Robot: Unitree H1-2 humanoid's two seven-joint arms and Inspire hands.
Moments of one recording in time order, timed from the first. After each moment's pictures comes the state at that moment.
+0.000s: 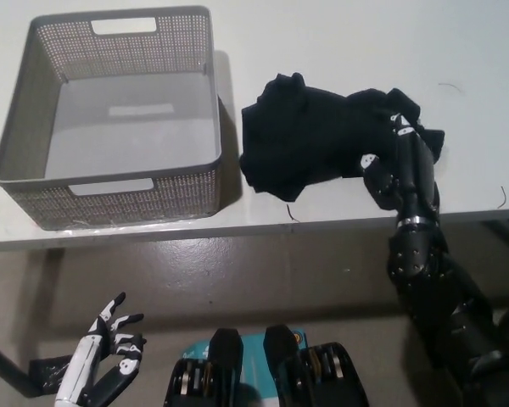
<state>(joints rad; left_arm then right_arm) 0.02 0.21 0.00 0.26 0.13 -0.39 -0.04 -0.83 -0.06 0.12 1.12 -0.44 -0.39 -0.60</state>
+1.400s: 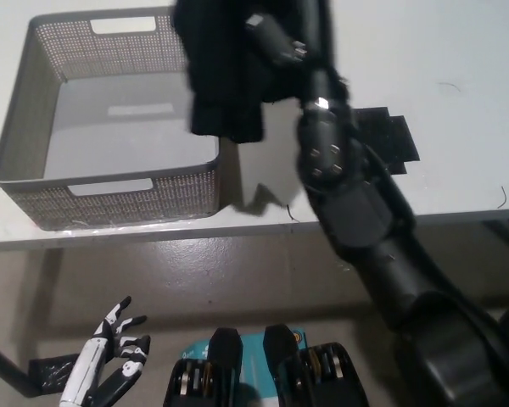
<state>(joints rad) 0.02 0.21 -0.01 0.27 0.14 -0.38 -0.05 -1.10 0.12 0.15 0.83 -0.37 -0.36 -0.47</state>
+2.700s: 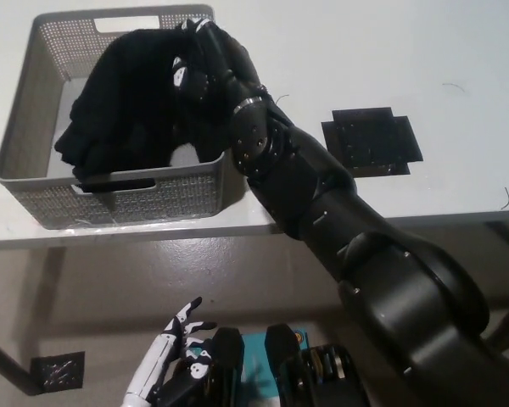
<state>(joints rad) -0.02 0.13 -0.15 0.26 0.19 -0.32 -0.06 -1.35 0.20 0.24 1.38 -0.35 -0.13 -0.28</state>
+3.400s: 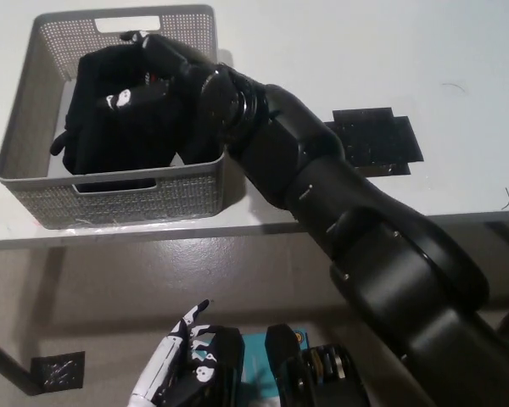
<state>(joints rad) -0.01 0.12 -0.16 0.27 0.18 -0.32 -0.07 -1.45 0.20 0.35 1.31 -0.37 0.01 0.10</state>
